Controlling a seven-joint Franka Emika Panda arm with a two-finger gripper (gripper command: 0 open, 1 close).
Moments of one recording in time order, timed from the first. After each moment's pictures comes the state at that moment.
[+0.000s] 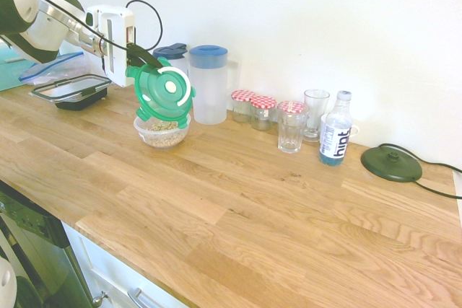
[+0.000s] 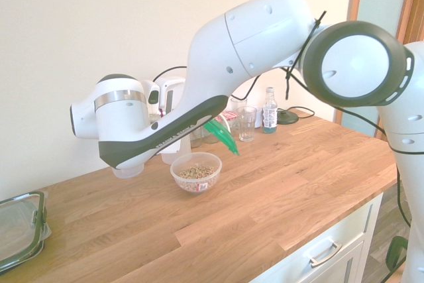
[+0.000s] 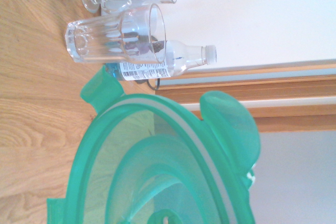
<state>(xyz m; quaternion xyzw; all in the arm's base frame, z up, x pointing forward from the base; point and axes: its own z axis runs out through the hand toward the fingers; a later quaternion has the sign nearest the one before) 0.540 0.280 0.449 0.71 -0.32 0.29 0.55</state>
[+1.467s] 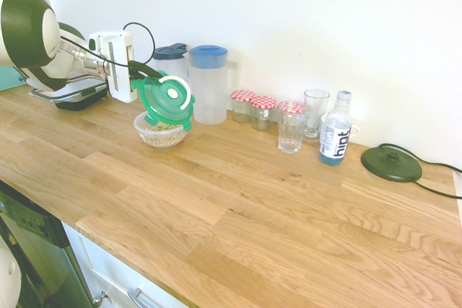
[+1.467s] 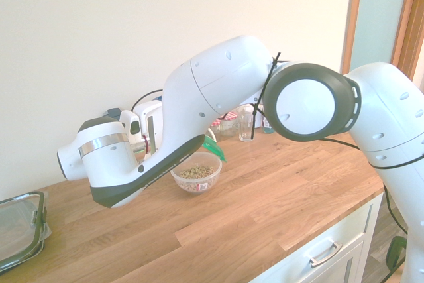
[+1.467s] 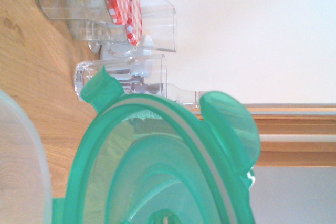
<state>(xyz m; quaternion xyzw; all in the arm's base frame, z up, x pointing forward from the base) 0.559 0.322 0.381 0.69 -0.25 0.32 0.60</state>
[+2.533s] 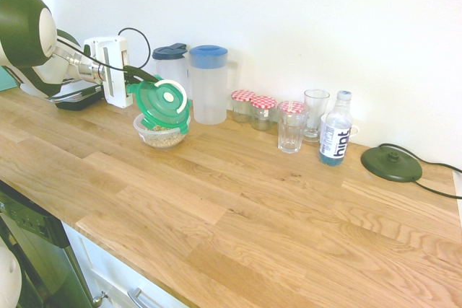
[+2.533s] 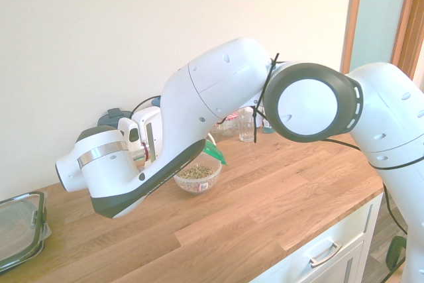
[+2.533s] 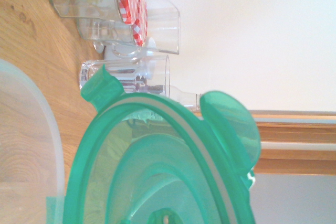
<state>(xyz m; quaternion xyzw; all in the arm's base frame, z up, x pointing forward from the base) 0.551 0.328 0.376 0.69 -0.25 0.33 0.60</state>
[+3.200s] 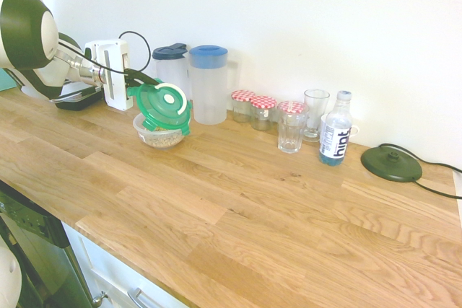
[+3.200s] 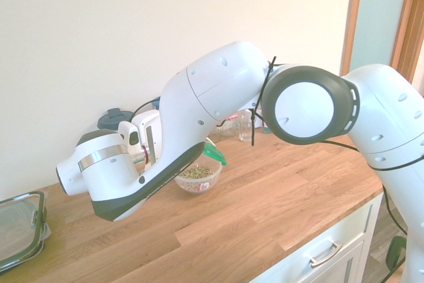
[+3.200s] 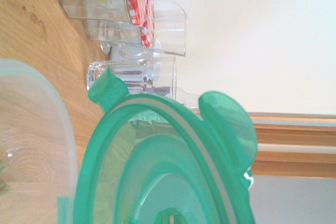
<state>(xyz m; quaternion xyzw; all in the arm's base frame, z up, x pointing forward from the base) 0.552 0.329 0.364 0.69 -0.24 0.32 0.60</state>
